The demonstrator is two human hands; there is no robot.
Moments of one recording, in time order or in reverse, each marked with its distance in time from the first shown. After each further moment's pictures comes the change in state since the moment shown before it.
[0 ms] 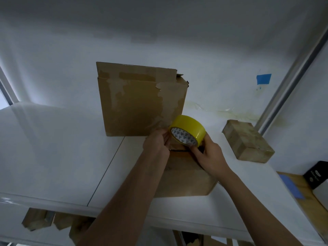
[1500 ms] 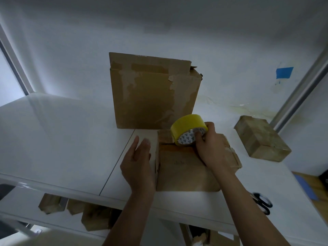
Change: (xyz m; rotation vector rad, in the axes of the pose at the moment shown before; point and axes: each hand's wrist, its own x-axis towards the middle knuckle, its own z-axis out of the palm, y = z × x) left_hand -0.009 -0.022 -0.108 0.199 0.207 0.655; right_hand 0.014 -0.033 0.032 -0.034 0.111 0.131
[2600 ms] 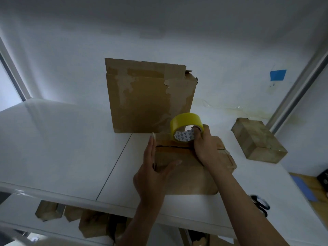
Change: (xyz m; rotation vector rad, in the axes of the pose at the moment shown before) left_hand -0.009 -0.035 -0.002 0.674 -0.218 0.682; right_hand 0.009 -0.009 -0.004 0.164 -0.047 0.161
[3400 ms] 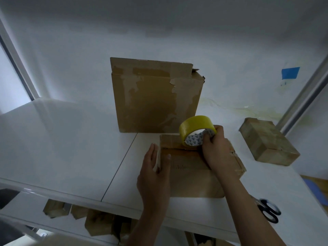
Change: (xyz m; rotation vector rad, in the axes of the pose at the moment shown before) left_hand 0.000 0.016 -0.009 -0.109 -0.109 -0.377; right_hand -0.007 0.001 -0.007 -0.022 0.103 -0.015
